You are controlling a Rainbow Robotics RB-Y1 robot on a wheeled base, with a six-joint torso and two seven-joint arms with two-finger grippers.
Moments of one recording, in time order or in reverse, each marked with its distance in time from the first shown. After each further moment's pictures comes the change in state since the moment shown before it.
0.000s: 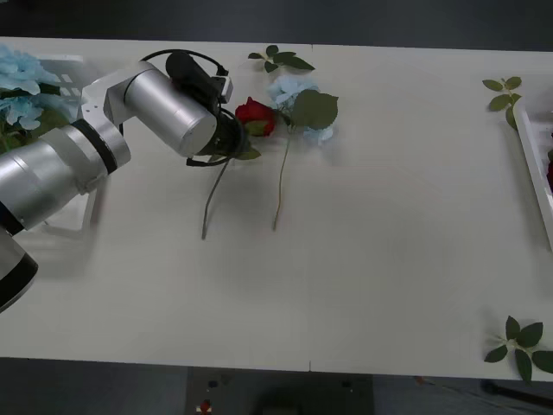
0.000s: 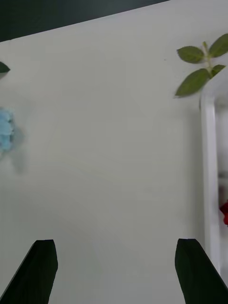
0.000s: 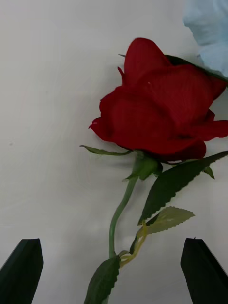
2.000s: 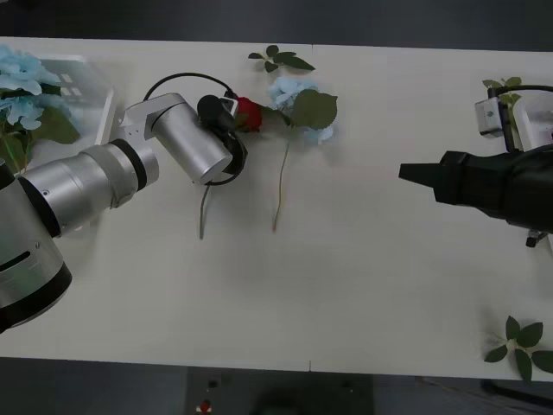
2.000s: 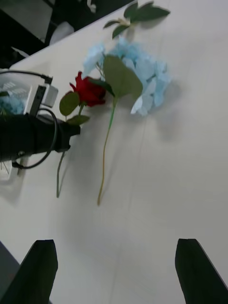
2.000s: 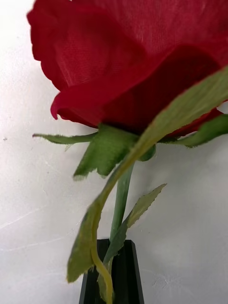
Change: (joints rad) right arm -0.001 -0.367 1.025 -0.740 -0.453 -1.230 -0.167; left arm -0.051 -0.113 -0.185 0.255 -0.115 -0.147 0.042
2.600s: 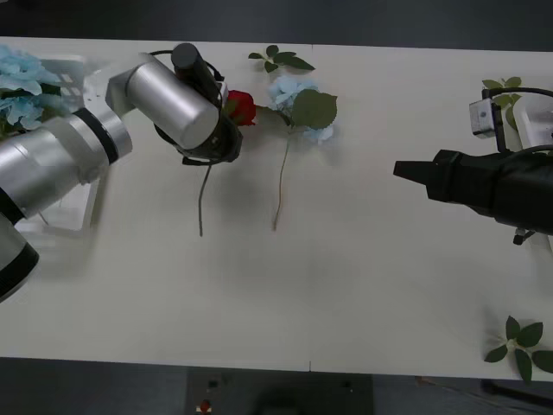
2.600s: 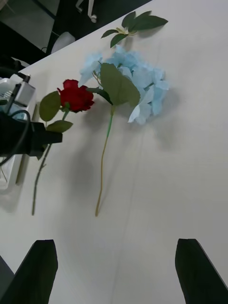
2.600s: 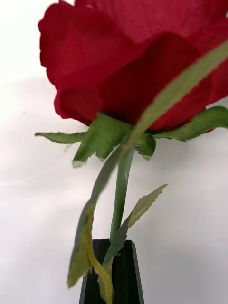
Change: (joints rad) right arm 0.000 0.056 0.004 0.046 0.024 -0.003 0.000; left arm 0.000 0.127 0.160 -0.225 0.187 0.270 -0.058
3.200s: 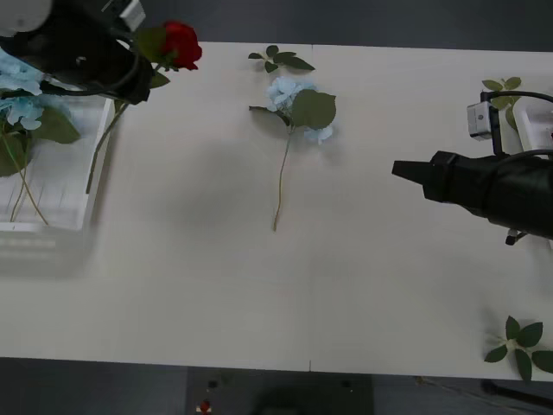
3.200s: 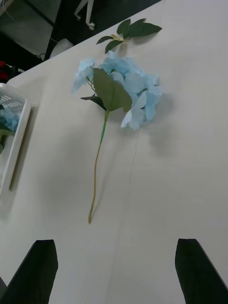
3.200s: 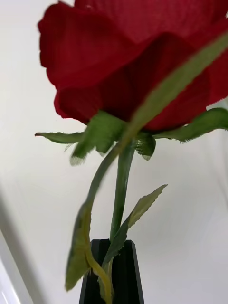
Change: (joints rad) right arm -0.001 0.033 0.022 0.029 0.033 -0.048 0.000; left arm 0.168 0.264 0.602 -0.377 0.179 0.408 -0.481
